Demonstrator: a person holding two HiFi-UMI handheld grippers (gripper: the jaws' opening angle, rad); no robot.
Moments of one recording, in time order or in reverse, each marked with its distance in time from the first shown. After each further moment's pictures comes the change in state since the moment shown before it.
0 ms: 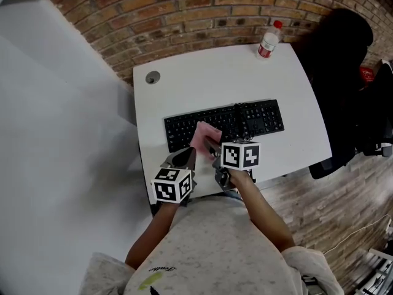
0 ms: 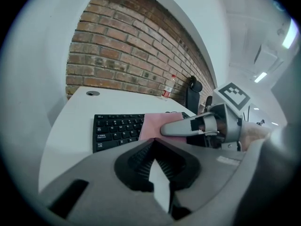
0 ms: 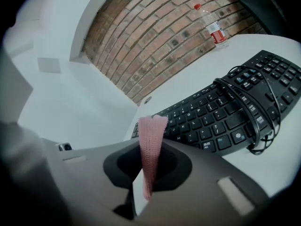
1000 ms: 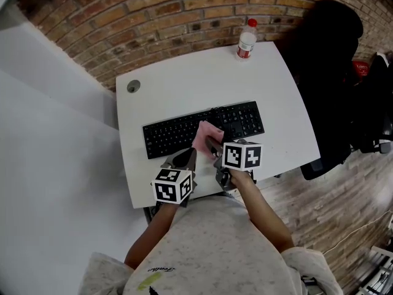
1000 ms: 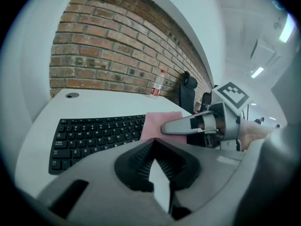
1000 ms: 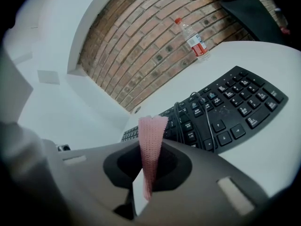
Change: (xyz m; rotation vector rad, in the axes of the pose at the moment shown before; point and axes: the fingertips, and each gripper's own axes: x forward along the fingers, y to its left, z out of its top) left arm 0.055 -0.072 0.010 0.051 0.015 -0.027; right arm -0.063 -0.068 0.032 0.035 -0.058 -0.023
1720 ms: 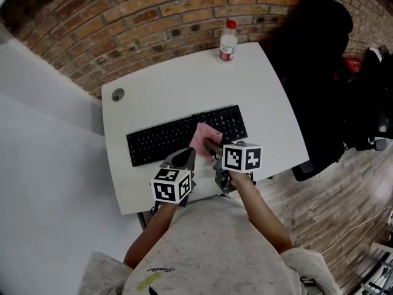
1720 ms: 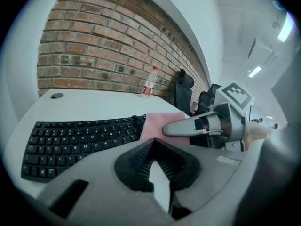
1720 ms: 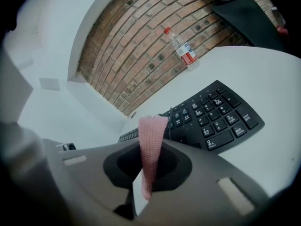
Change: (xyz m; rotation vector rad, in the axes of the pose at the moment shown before) left arm 0.047 -0.046 0.015 0.018 0.005 -0.032; right arm -0.040 -0.041 0.026 0.013 -0.021 0.010
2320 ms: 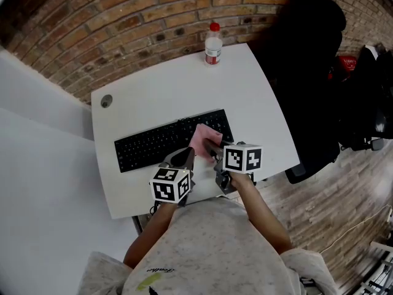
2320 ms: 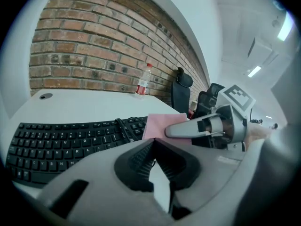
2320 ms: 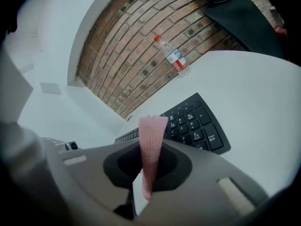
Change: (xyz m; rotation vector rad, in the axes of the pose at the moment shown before) left arm 0.042 -0.034 0.011 0.009 -0.005 -0.012; right arm -0.030 -0.042 0.021 0.006 -0.012 0.003
